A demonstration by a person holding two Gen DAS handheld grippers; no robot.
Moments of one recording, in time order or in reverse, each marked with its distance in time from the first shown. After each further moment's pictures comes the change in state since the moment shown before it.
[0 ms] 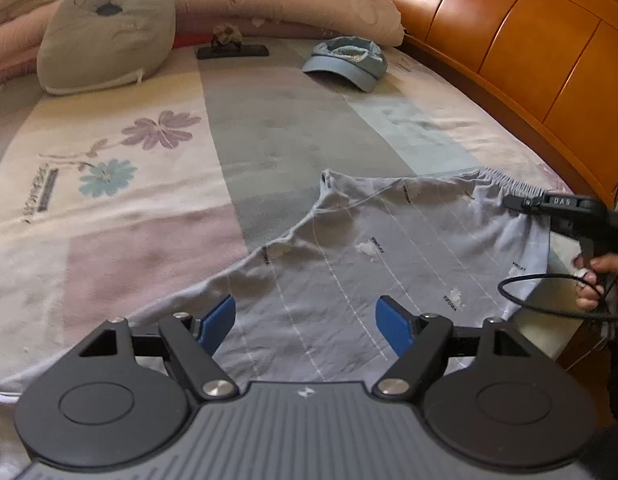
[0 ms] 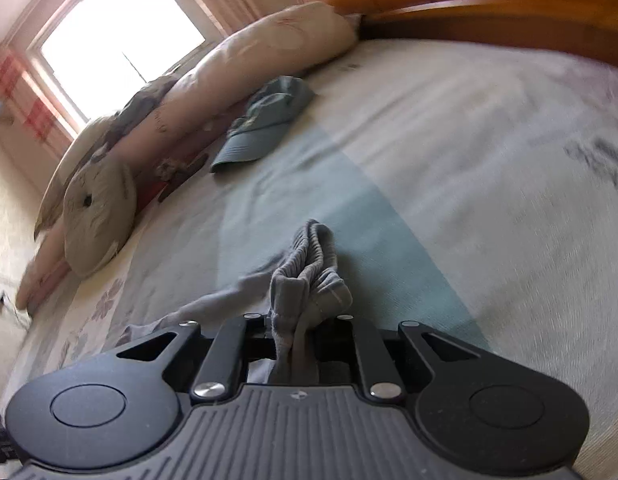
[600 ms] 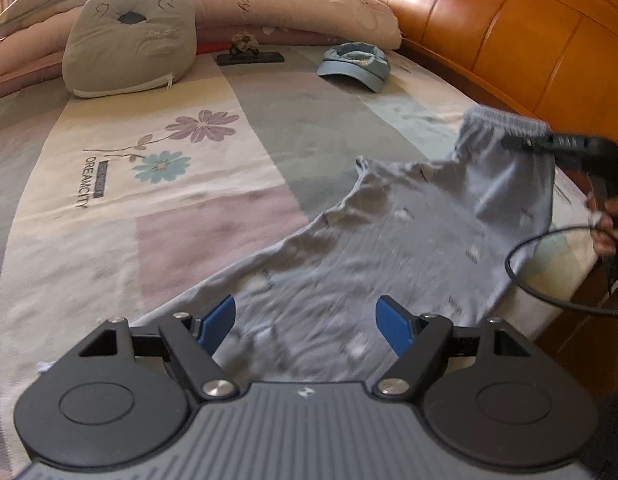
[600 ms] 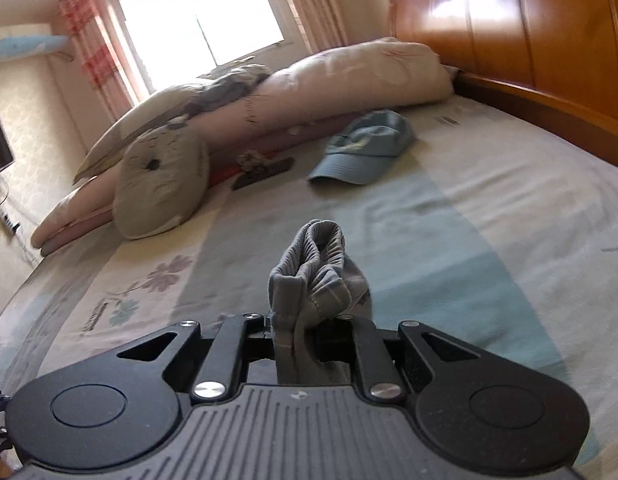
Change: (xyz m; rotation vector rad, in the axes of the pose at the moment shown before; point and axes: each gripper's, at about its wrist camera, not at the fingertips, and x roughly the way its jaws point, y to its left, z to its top) left arm -0.050 0.063 -0.043 0.056 -0.012 -0.031; right arm -0.031 0.132 -0.009 -0.256 -0.047 0.039
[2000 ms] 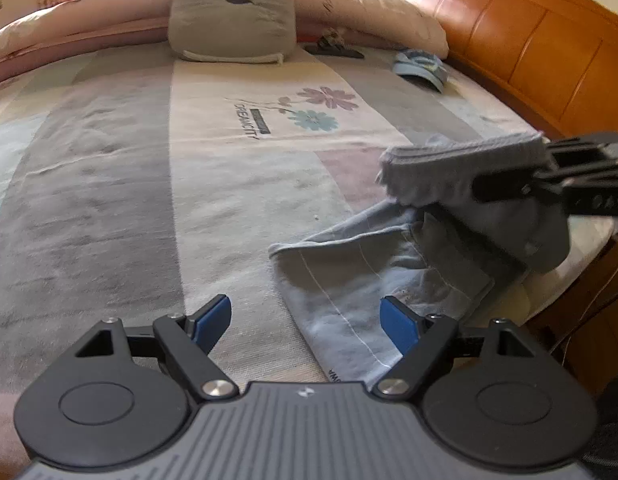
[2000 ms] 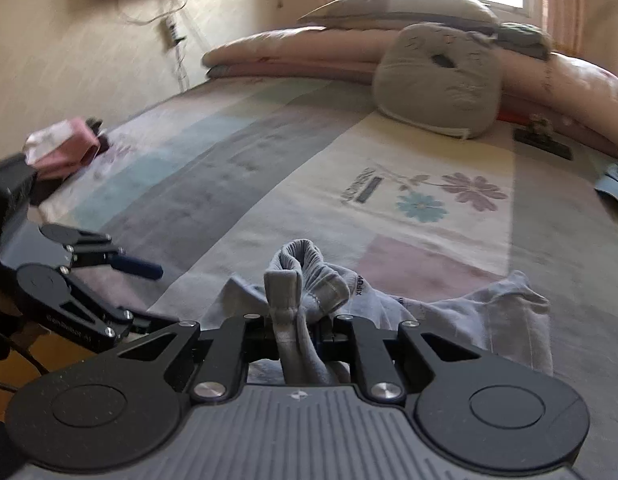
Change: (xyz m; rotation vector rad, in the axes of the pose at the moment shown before) left arm -0.087 0.160 -0.084 -0.085 -0.020 0.038; right arm 0.012 0.339 -0.102 -0.533 0.311 0.302
